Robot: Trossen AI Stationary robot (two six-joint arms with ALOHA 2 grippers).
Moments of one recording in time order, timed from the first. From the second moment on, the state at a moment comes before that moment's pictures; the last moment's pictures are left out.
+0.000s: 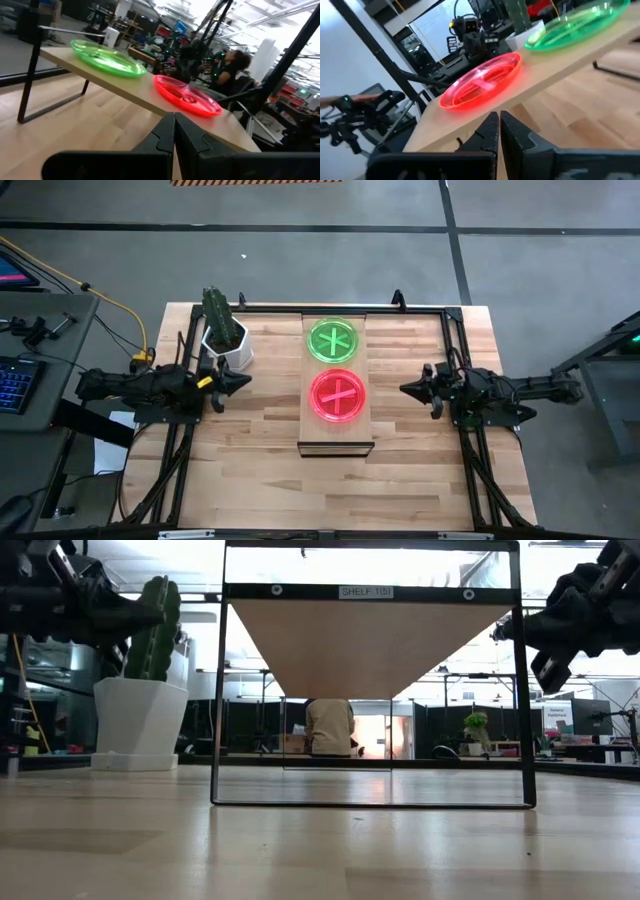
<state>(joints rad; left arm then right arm) -0.09 0.00 0.01 0.05 -0.26 -0.41 0.08 0.05 0.01 0.04 0.11 0.54</state>
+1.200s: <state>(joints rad) -0.09 0.02 0.01 0.05 -0.25 -0.41 0.10 0.01 0.01 0.06 0.16 0.50</state>
